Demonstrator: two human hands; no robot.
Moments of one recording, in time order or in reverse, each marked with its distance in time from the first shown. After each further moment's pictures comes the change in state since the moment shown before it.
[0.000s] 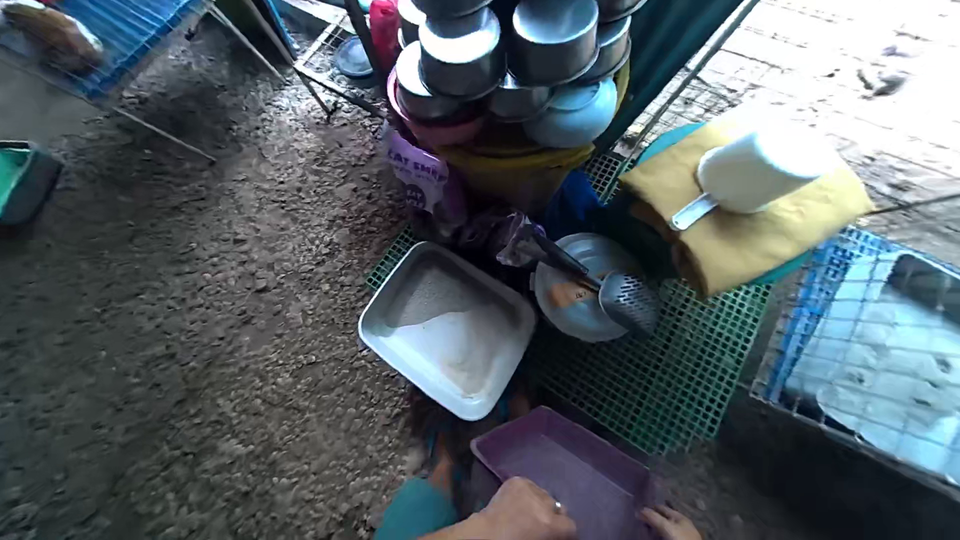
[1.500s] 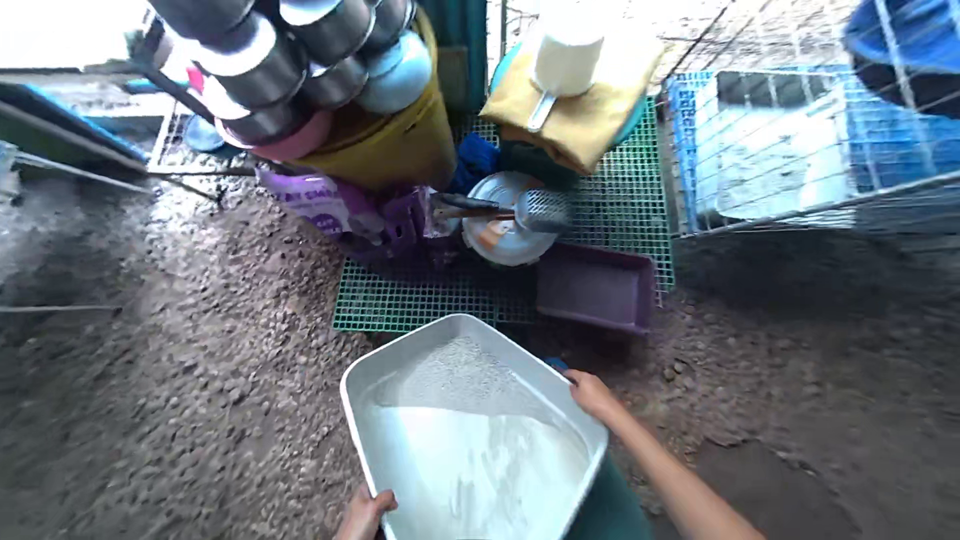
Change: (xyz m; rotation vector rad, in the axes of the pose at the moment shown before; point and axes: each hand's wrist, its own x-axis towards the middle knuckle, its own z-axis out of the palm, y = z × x) left_hand -0.178 0.000 -0.103 -0.440 0.306 -1.578; right_hand 0.045 0.033 0.090 -0.452 -0.093 -0.372
